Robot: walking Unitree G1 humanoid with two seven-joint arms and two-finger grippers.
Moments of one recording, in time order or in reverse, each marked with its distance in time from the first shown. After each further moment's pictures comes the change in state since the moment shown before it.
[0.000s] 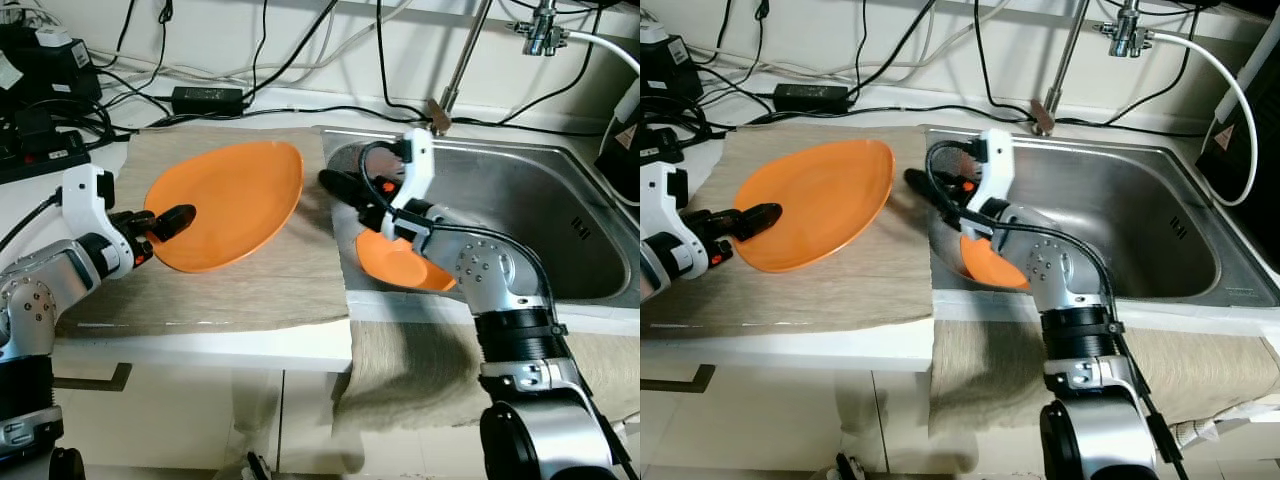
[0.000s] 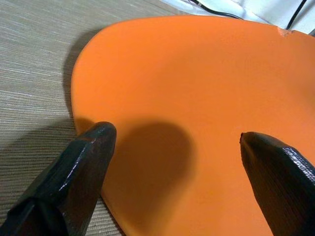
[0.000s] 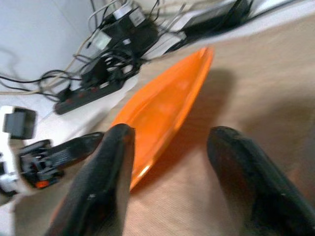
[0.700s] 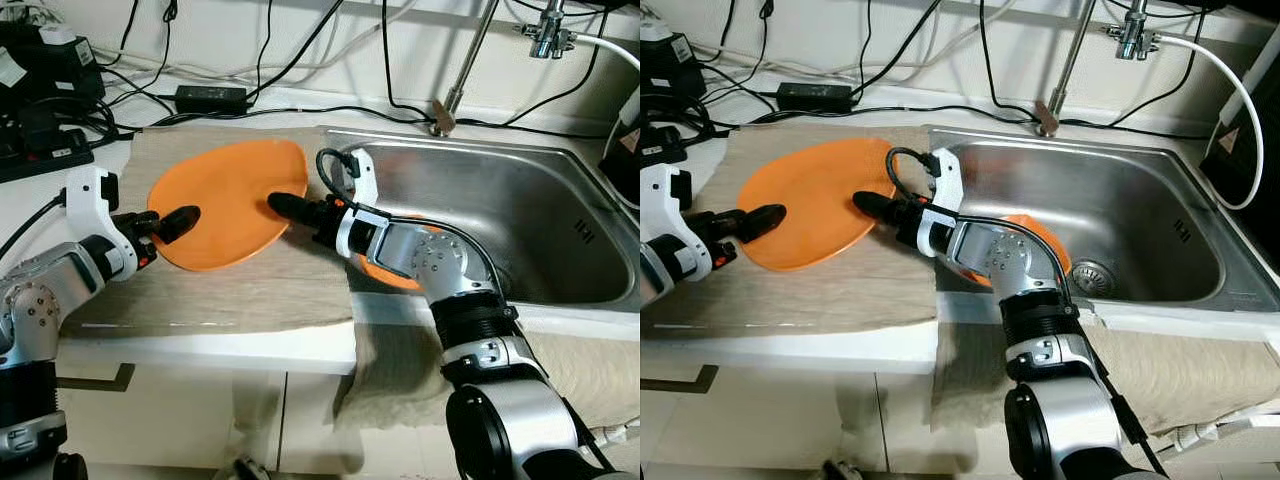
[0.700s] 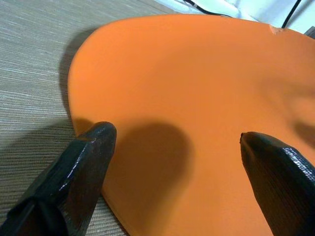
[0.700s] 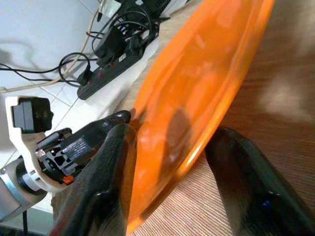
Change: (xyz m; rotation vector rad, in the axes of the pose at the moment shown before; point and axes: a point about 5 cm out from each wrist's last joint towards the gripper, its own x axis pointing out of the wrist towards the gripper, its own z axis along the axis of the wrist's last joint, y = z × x) left arm -0.001 -0.005 -0.003 0.005 -0.007 -0.025; right arm 0.033 0.010 -0.030 0.192 0.118 0.053
